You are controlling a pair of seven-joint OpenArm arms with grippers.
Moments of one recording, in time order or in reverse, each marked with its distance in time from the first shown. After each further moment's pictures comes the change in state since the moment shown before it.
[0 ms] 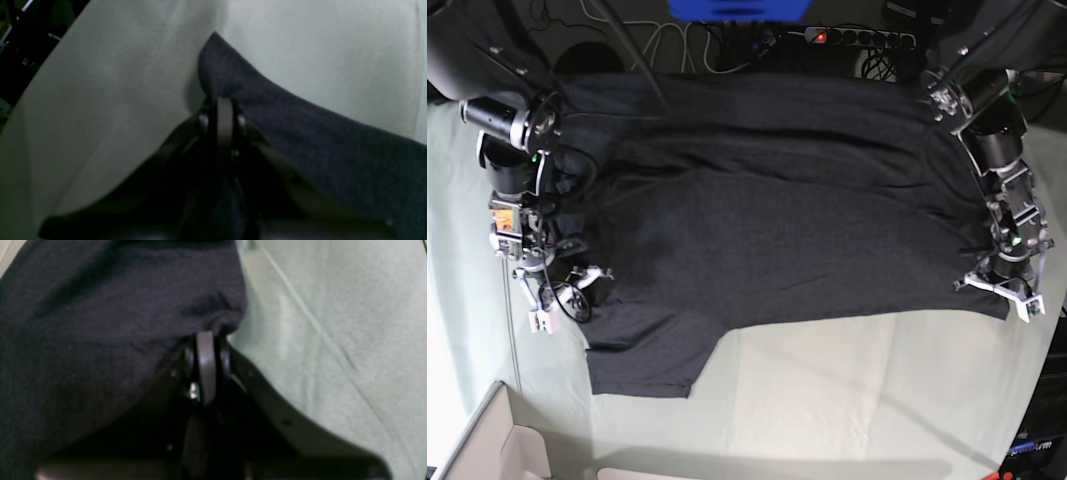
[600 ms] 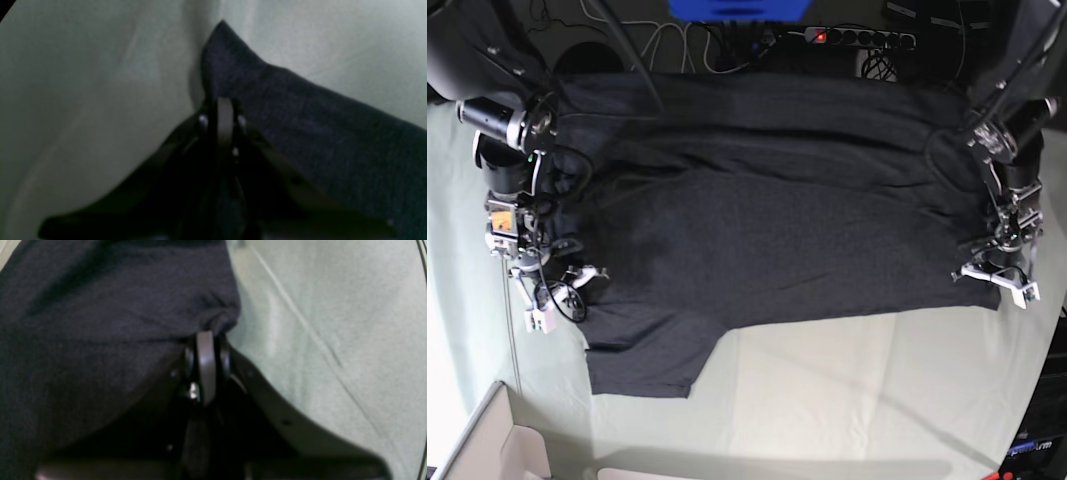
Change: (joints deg) left arm -6.5 -7.0 -0.1 -25.2 -0.2 0.0 -12.9; right arm 0.0 0.8 0.0 0.0 0.0 0.0 -0.2
